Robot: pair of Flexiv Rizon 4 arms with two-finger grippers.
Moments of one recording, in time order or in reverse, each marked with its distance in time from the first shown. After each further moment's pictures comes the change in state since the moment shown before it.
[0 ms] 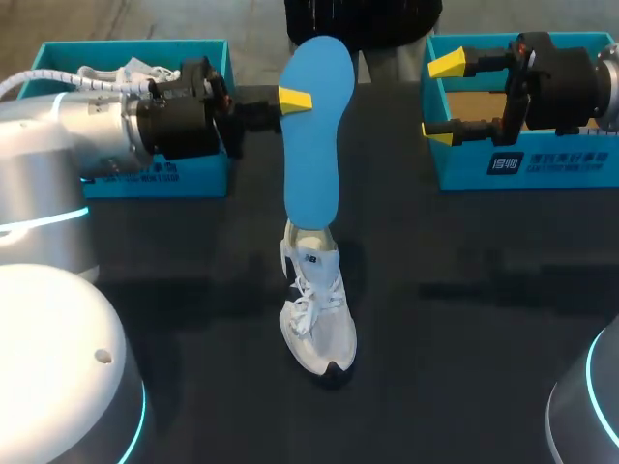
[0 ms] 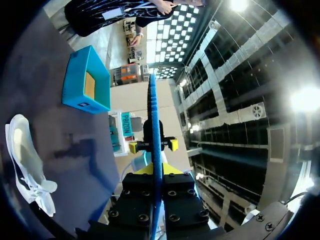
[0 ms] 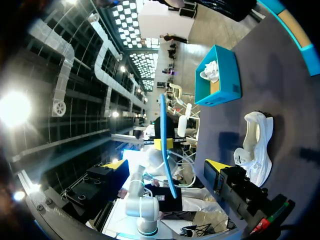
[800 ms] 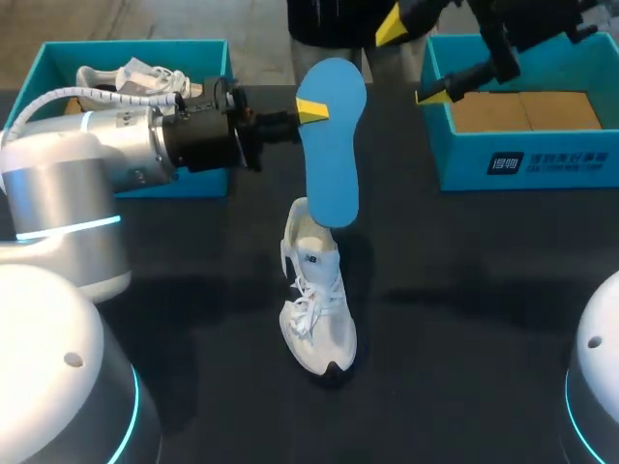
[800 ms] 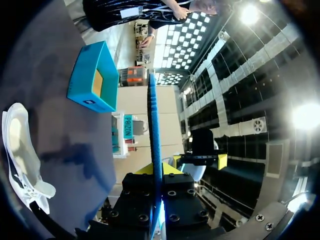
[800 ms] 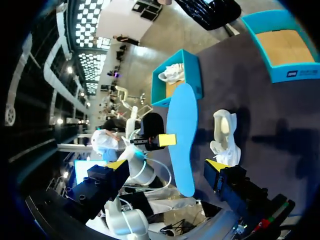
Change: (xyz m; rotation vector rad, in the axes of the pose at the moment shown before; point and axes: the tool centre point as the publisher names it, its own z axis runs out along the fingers) left arm -0.030 -0.015 0.017 0.050 -0.002 -0.109; right arm 0.057 -0.004 0.039 -0.030 -0.566 0.067
